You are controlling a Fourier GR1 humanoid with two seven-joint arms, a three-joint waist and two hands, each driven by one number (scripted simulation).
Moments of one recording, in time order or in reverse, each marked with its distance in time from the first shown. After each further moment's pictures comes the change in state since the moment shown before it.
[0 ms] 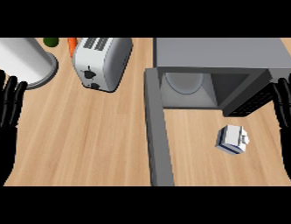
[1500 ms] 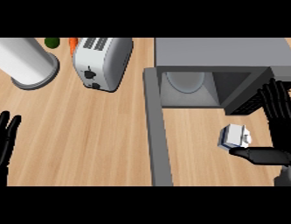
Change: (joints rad) left arm 0.260 -0.078 -0.067 -0.199 0.033 -0.034 0.069; right arm -0.048 -0.024 -0.180 0.437 -0.114 0.146 -0.119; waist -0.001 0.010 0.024
